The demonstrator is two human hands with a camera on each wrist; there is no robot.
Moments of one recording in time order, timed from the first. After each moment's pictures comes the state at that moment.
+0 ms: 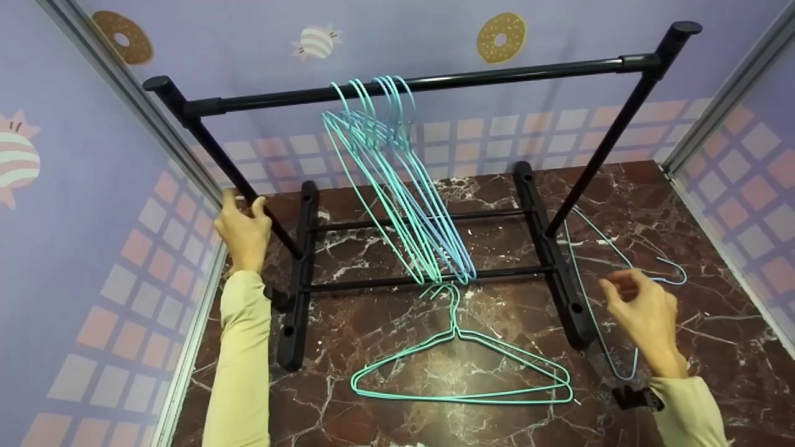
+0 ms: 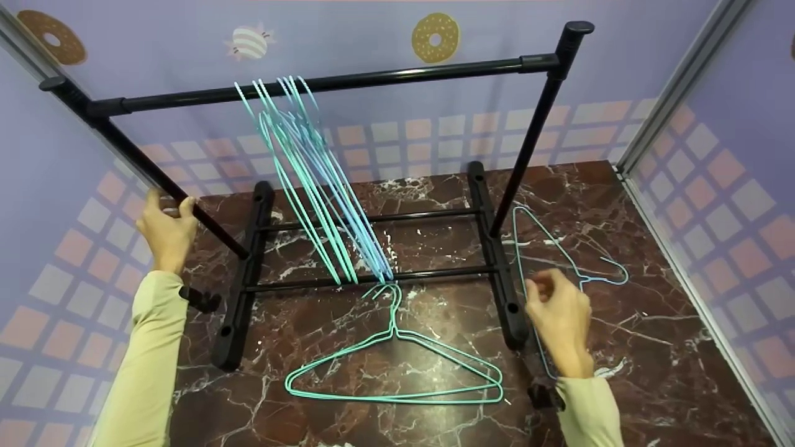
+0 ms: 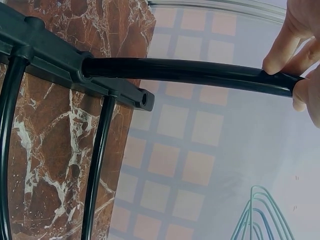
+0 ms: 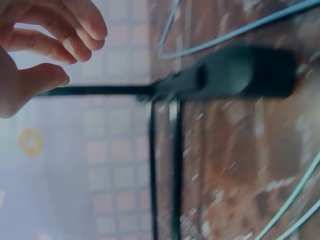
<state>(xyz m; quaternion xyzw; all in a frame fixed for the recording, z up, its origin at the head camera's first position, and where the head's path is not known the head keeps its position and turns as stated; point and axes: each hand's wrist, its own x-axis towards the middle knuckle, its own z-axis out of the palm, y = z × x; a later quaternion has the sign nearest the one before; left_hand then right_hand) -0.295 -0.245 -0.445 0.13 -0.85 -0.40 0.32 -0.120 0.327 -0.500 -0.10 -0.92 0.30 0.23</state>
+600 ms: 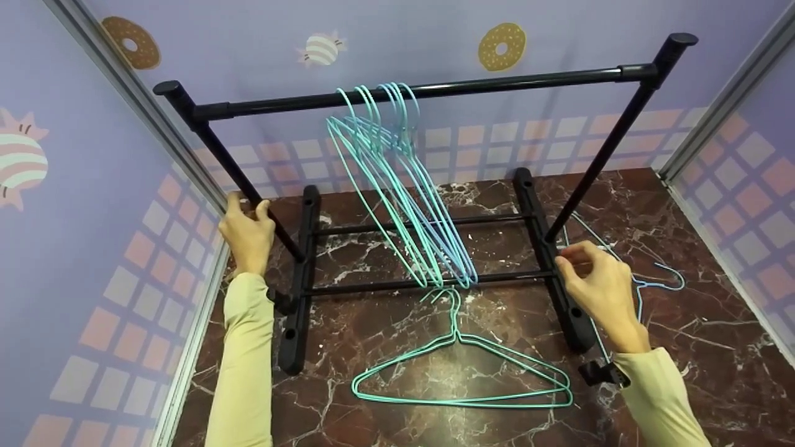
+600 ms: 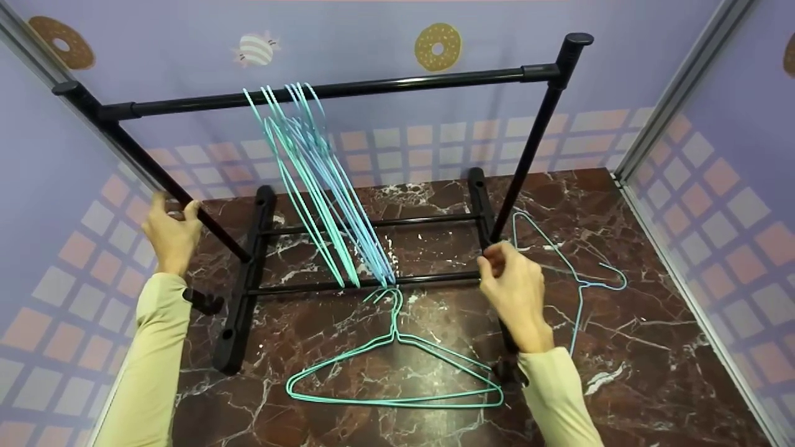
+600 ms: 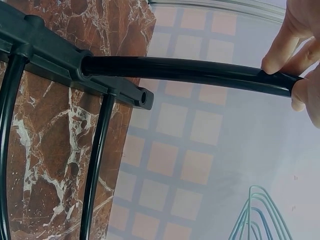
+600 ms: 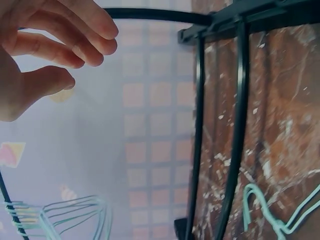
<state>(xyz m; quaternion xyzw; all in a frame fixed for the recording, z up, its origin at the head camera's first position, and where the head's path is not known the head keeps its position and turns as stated) -0.295 -0.246 -0.444 0.13 -0.85 -0.40 0.32 -0.152 0.266 -0.453 -0.01 -0.92 0.32 0.24</state>
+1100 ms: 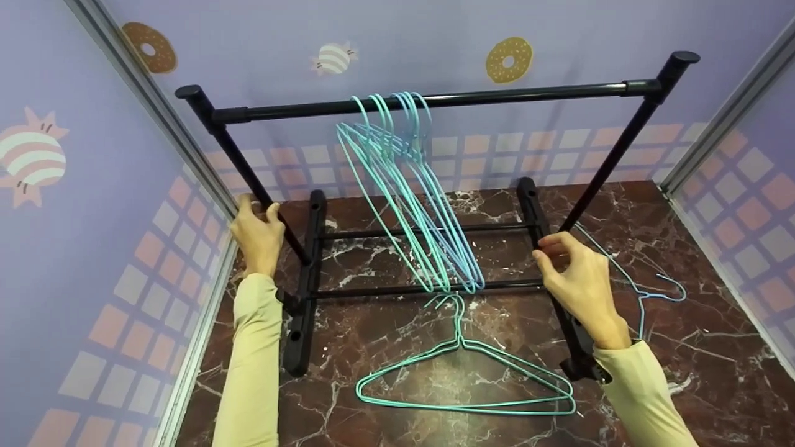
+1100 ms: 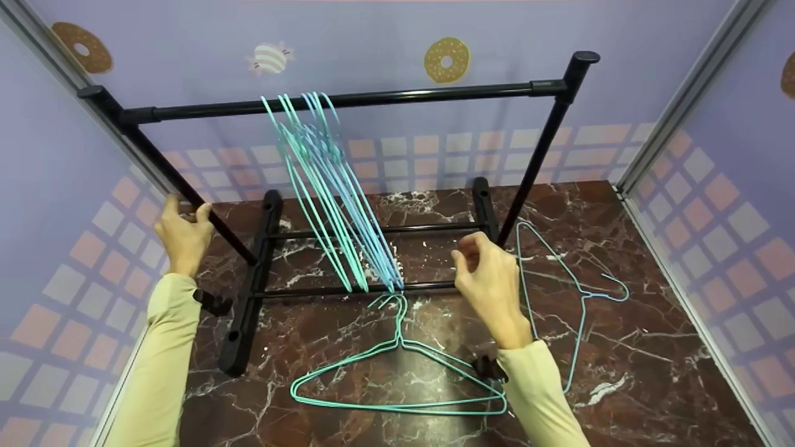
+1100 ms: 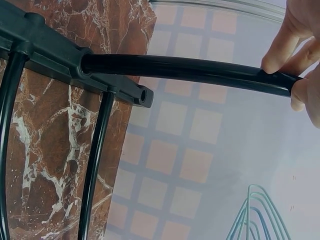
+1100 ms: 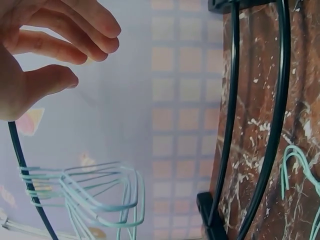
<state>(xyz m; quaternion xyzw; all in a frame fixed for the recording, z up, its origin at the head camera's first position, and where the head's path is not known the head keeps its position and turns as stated) -0.297 -0.248 -0.444 0.11 -0.84 -0.40 0.34 -0.162 0.223 -0.422 0.05 -0.90 0.34 0.26</state>
